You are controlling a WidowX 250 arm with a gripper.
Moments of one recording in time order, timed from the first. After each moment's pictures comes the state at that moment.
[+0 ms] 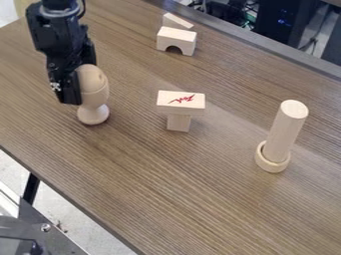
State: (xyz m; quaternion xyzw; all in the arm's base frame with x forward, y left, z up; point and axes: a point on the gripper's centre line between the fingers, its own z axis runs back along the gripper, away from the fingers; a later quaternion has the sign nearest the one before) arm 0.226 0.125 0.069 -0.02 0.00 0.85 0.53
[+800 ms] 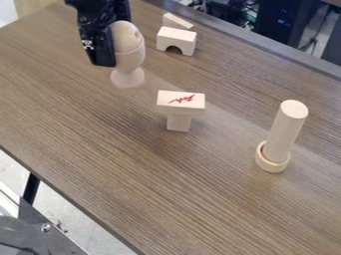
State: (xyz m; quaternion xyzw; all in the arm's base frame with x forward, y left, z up) arm 0.253 0.088 0.127 -0.06 -0.03 0.83 0.55
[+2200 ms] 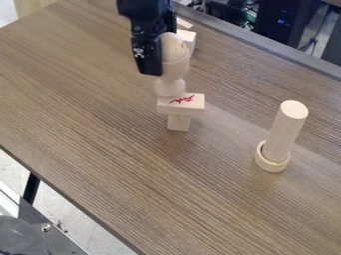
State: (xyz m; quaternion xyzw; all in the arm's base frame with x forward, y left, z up) arm 0.289 0.046 0.112 -0.07 -0.01 0.81 0.58
